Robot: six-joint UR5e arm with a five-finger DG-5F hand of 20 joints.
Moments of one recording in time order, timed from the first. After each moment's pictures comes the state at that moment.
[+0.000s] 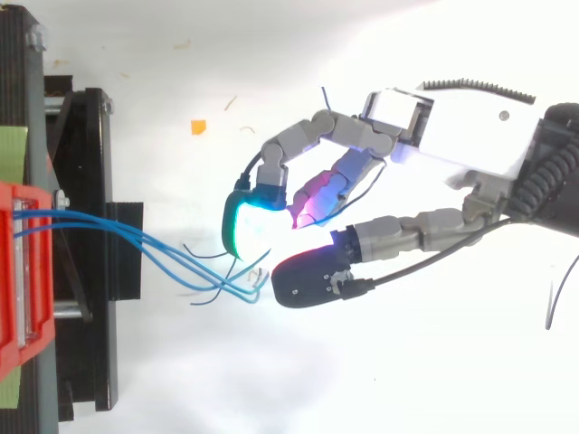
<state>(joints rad) 0.19 -2.14 -1.39 -2.92 -1.12 -0.17</state>
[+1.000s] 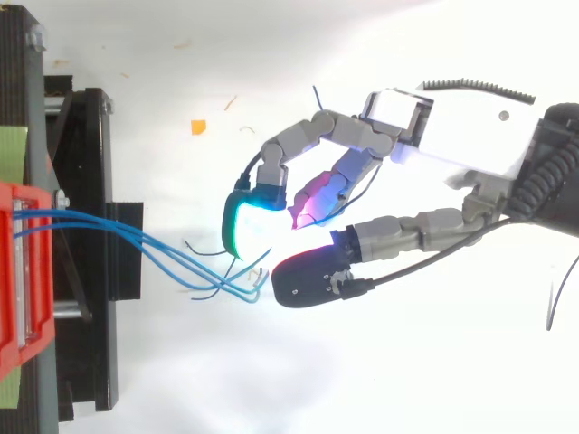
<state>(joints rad) 0.19 -2.14 -1.39 -2.92 -1.12 -0.17</state>
